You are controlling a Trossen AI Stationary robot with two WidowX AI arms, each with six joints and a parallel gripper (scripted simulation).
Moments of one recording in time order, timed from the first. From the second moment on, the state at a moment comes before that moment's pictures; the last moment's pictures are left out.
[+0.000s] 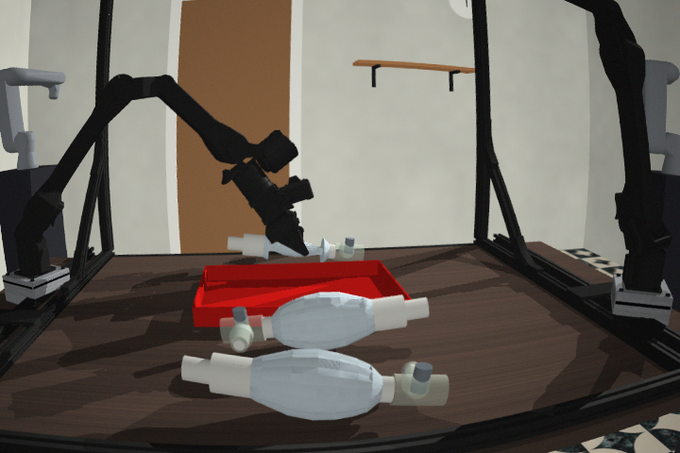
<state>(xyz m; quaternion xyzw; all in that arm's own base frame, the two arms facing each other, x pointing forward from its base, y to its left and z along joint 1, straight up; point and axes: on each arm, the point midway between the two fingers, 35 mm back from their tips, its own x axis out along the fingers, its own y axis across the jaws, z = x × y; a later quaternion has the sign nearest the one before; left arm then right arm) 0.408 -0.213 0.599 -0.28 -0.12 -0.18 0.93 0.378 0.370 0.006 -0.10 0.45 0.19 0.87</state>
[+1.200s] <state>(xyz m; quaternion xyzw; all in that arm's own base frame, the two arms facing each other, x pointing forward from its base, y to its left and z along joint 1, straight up) 0.497 -0.223 0.260 -0.22 0.32 0.11 0.91 0.378 0.370 0.006 -0.10 0.45 0.19 0.87</state>
